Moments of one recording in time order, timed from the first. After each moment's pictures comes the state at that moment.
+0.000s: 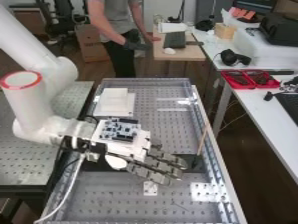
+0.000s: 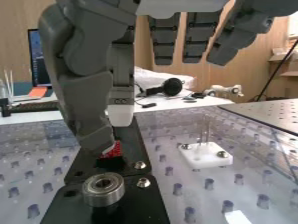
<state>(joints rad) 1.32 -2.09 -1.88 -2.44 -1.65 -0.75</state>
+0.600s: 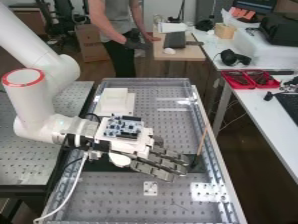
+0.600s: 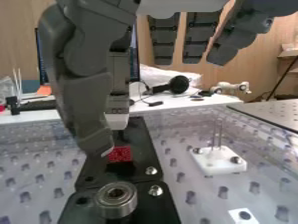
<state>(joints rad) 1.32 -2.09 -1.85 -2.48 -1.68 -0.75</state>
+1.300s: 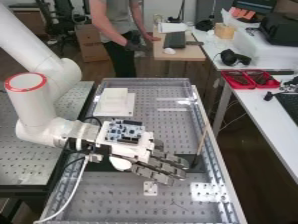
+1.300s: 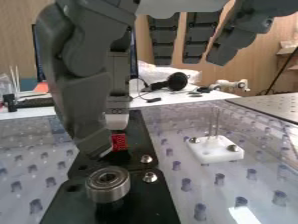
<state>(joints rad) 1.31 -2.11 -1.84 -2.47 -1.68 -0.75</state>
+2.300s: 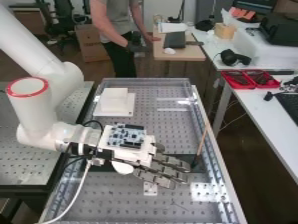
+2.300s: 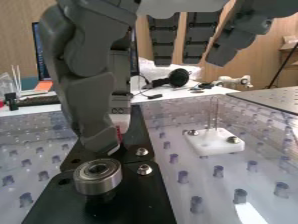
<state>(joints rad) 1.30 -2.14 -1.82 -2.48 -1.71 -0.73</state>
